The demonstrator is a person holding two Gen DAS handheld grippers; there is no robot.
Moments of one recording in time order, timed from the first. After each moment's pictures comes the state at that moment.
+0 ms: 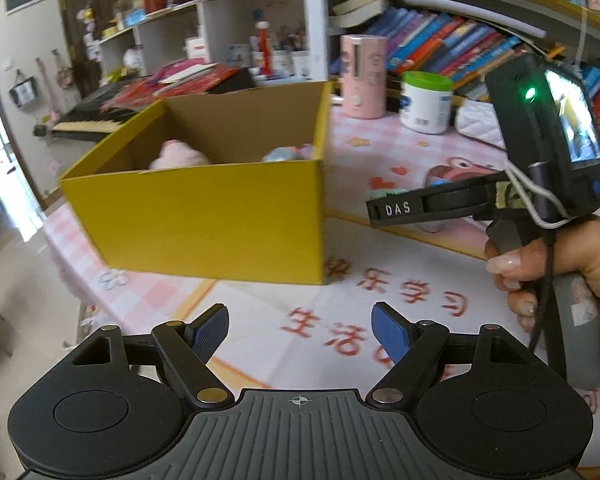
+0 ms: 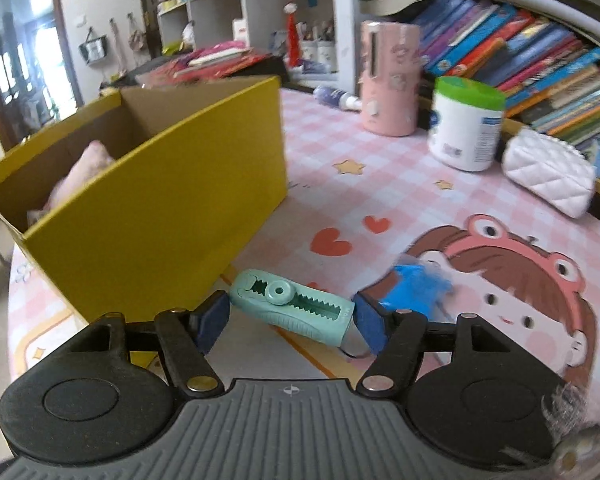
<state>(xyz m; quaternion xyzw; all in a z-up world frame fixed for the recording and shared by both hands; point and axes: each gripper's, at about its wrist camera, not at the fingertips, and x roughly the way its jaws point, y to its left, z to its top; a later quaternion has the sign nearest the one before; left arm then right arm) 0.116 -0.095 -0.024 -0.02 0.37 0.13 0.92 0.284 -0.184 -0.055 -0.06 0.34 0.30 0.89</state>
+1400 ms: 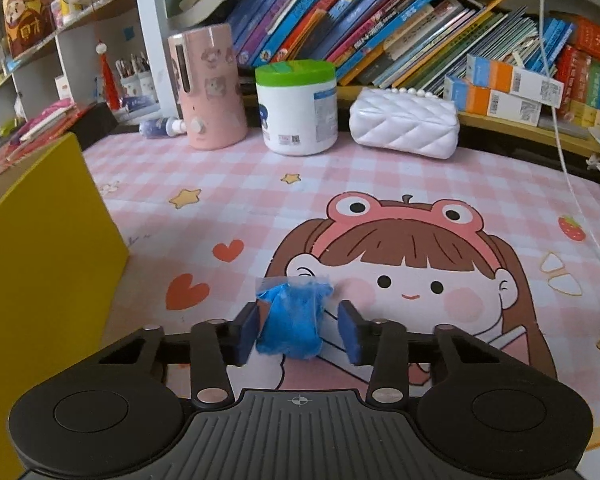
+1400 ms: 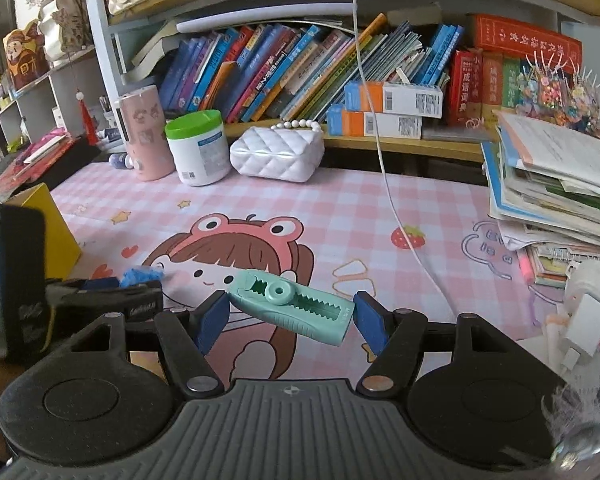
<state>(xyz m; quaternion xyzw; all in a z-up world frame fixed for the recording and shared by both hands) 0.317 -0.187 -0.082 0.03 0.37 0.04 0.93 0.256 -0.373 -0.021 0.04 0.33 0.08 0.94</state>
